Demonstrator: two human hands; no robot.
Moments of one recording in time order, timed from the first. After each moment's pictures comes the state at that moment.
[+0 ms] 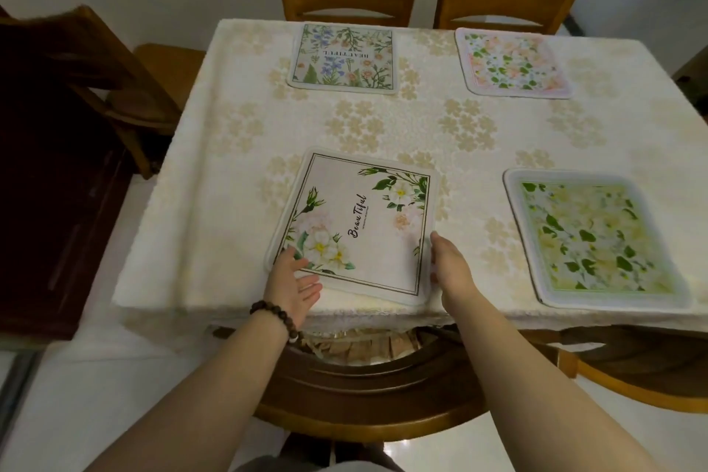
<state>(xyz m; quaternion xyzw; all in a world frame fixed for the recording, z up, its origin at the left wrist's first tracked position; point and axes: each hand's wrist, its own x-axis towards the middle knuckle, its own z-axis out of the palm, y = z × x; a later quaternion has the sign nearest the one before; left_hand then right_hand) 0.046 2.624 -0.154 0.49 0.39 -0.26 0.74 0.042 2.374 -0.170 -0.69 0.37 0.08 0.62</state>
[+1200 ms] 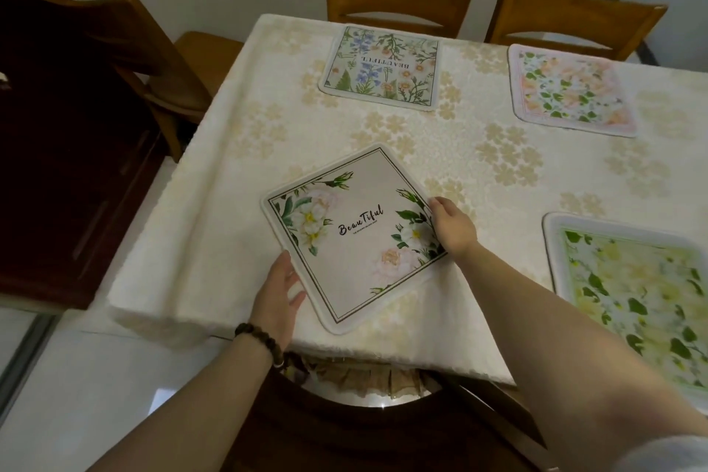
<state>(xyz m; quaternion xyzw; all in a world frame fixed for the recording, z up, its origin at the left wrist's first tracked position) 0.073 2.626 -0.177 0.49 0.36 -0.10 0.79 0.189 2.352 -0.179 -0.86 0.17 0.11 0.46</state>
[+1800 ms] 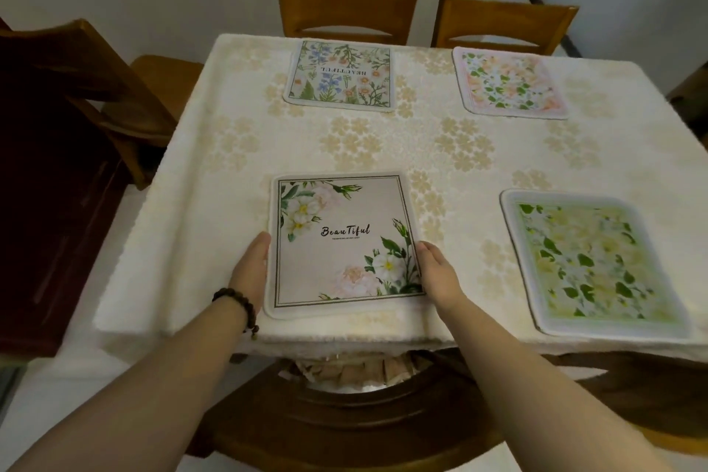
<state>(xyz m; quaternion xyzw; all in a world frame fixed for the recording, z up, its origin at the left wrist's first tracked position) 0.105 2.657 -0.172 0.61 0.29 -0.15 0.72 0.071 2.365 -0.180 -0.81 0.26 0.09 0.52</state>
